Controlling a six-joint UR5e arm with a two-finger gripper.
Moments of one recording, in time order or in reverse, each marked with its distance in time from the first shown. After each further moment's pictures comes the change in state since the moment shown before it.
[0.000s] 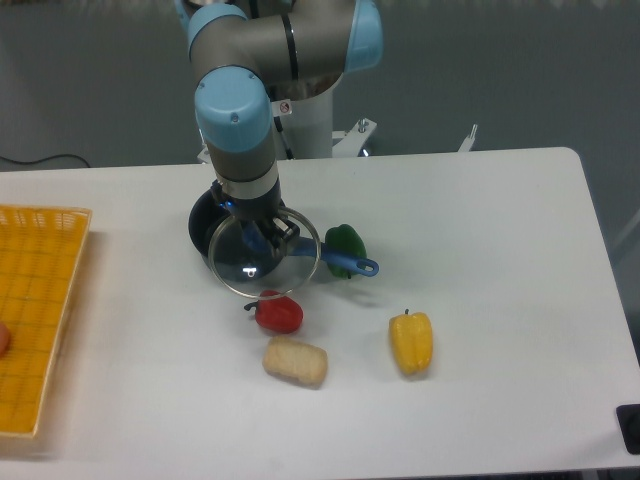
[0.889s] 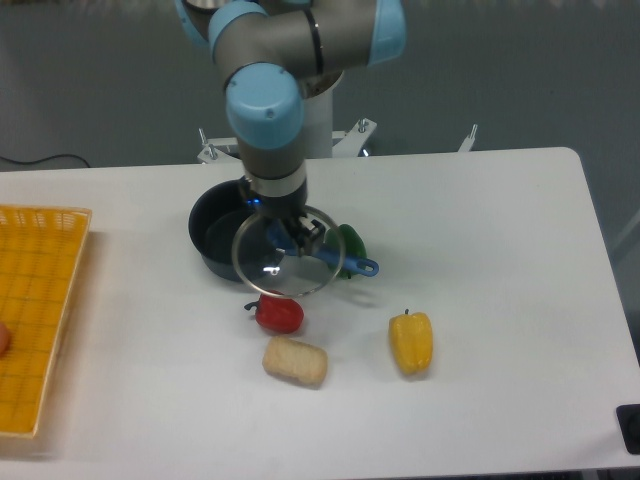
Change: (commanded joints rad) arm 0.117 0.005 0.012 -0.032 0.009 0.213
